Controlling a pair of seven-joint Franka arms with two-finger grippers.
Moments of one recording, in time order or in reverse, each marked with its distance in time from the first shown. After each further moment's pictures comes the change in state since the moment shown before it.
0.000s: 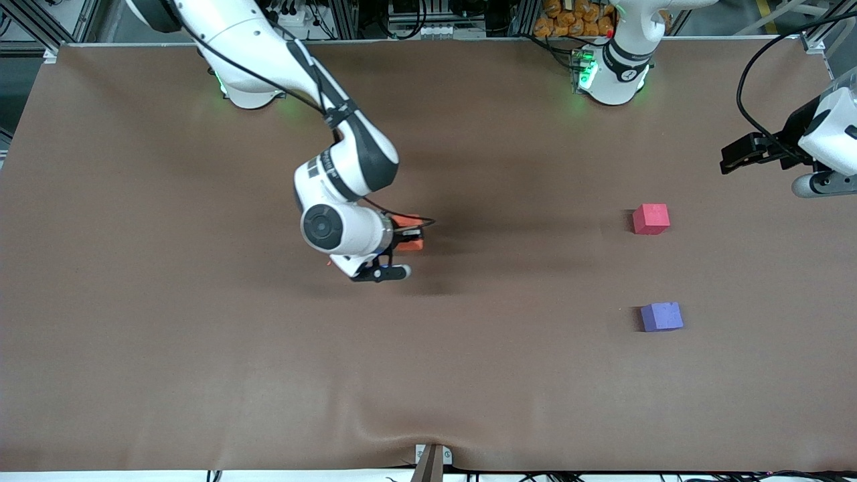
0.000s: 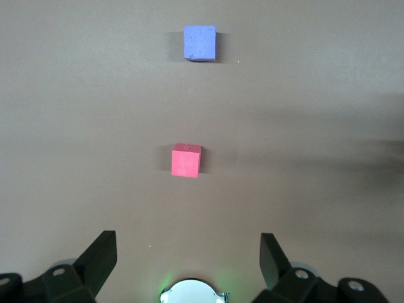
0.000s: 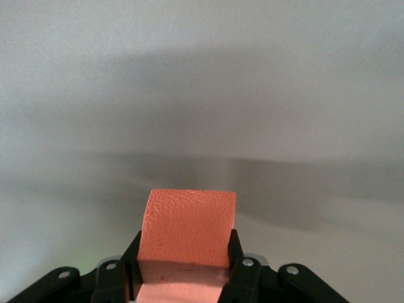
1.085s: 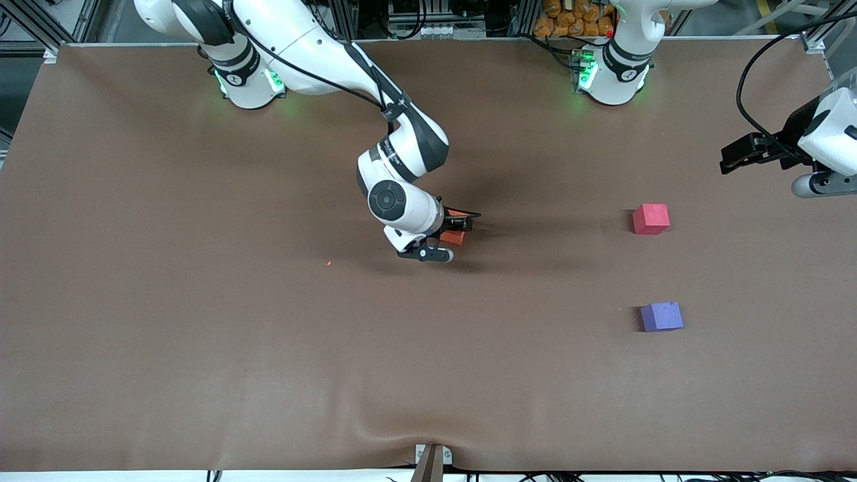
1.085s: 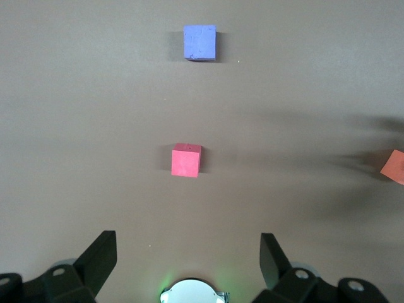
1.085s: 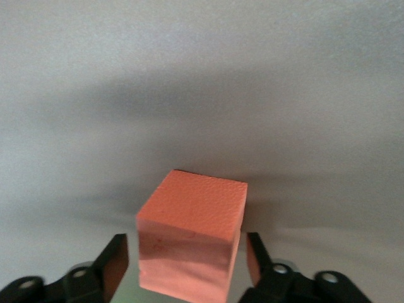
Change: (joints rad) left arm 0.000 0.000 0.000 -0.001 0.000 0.000 0.000; right arm 0.159 0.116 -0.001 0.023 0.062 0.227 0.182
